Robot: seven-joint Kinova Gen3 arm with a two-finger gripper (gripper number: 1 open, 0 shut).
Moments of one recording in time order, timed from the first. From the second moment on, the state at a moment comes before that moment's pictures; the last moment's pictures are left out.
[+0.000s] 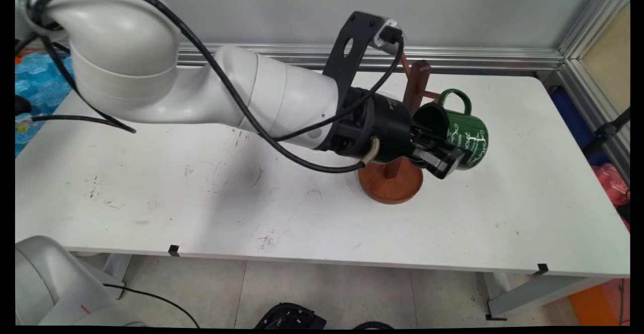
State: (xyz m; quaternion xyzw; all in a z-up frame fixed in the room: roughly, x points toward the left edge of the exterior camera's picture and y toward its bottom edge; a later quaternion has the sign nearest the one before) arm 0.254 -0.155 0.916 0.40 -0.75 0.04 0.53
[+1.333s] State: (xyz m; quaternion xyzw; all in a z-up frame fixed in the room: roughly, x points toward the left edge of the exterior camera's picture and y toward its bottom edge) arm 0.346 -0.163 0.895 0.43 -0.79 0.15 0.42
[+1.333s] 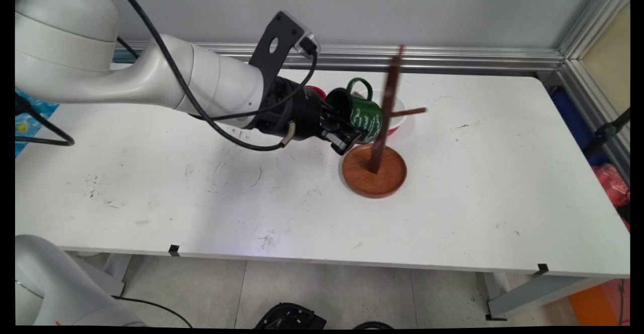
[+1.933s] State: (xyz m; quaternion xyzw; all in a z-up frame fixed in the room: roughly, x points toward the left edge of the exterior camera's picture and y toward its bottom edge) arm 0.422 -0.188 0.851 0.51 -0.80 0.14 0.27
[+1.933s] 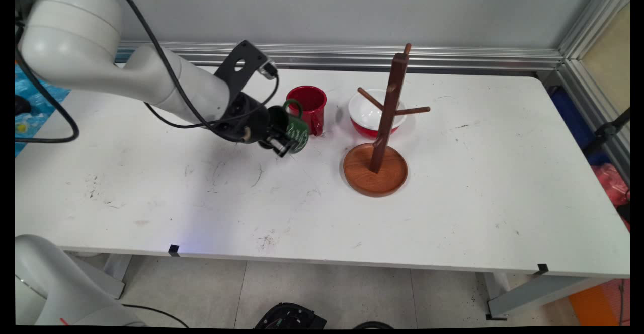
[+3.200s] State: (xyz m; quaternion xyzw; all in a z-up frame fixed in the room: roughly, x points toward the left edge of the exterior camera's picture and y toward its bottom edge) arm 0.406 -0.180 0.952 0.41 -0.86 0.05 0.29
